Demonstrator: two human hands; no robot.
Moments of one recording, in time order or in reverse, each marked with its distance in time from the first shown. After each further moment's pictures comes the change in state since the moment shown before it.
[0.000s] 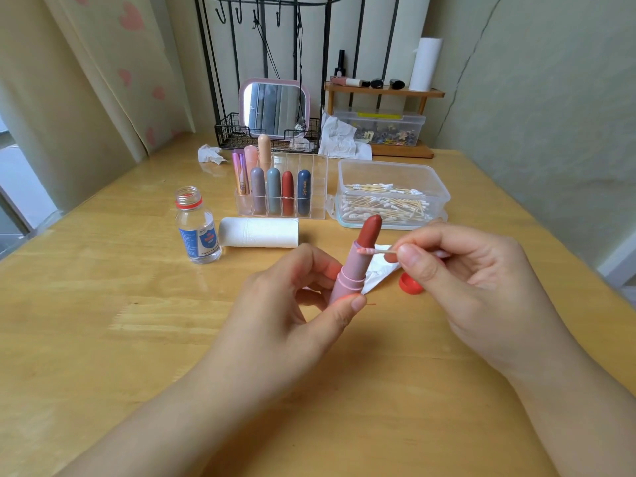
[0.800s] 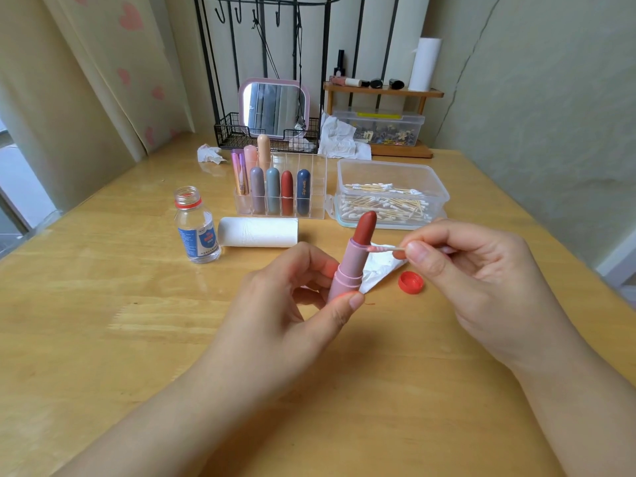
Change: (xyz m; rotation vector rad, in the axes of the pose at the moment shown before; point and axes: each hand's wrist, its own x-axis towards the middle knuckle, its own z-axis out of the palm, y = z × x) left_hand 0.000 -0.001 -0.001 -0.007 0.011 -0.002; right_hand 0.004 0.005 -0.007 -0.002 0.003 -0.008
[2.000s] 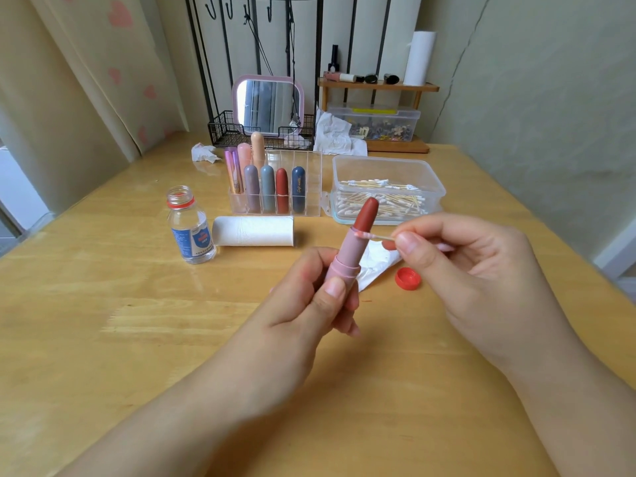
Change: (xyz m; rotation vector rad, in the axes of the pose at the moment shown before) left_hand -0.004 0.000 0.007 -0.462 -0.301 -0.149; right_hand -0.004 -0.009 0.008 -0.057 0.077 0.014
